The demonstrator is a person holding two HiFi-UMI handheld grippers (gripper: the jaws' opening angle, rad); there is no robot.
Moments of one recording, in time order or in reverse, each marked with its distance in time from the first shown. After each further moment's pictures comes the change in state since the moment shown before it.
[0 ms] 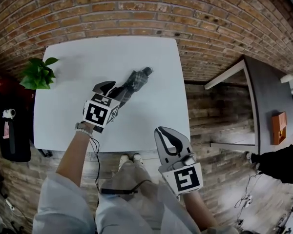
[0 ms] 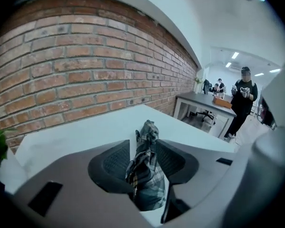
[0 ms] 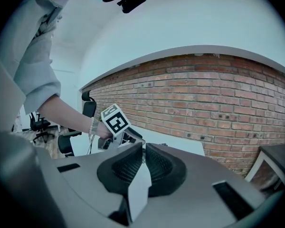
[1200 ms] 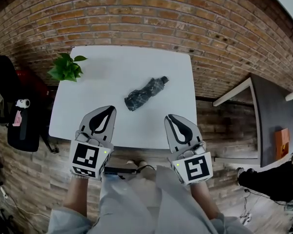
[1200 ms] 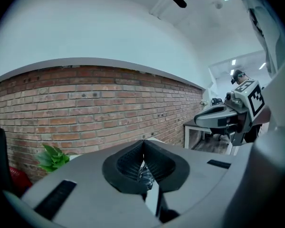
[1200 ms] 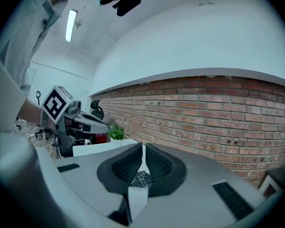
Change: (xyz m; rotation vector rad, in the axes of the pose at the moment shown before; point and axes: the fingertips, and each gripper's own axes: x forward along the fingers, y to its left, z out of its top) left arm -0.247 -0.050 0.029 0.041 -0.422 0.236; right arm -0.020 0.034 0.078 -0.094 -0.176 0.057
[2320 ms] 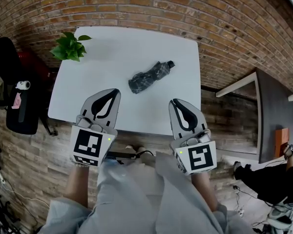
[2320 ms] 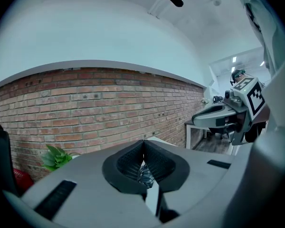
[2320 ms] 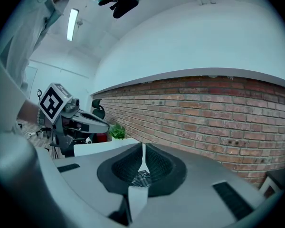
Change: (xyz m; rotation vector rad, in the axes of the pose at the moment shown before) left arm -0.009 -0.004 -0.003 0.015 -0.008 0.022; right arm 0.002 0.011 -0.010 -0.026 0.052 0.023
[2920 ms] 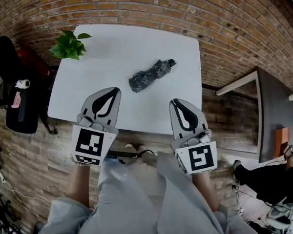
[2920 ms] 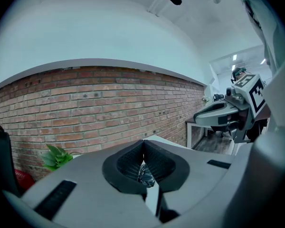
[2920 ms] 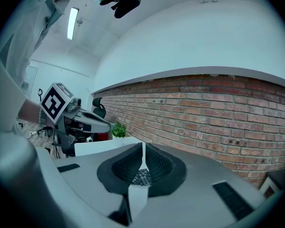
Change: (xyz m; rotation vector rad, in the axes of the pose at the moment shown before) left arm 0.007 0.004 -0.008 0.021 0.024 0.009; right arm 0.003 0.000 -0.004 -0.006 0.018 0.008
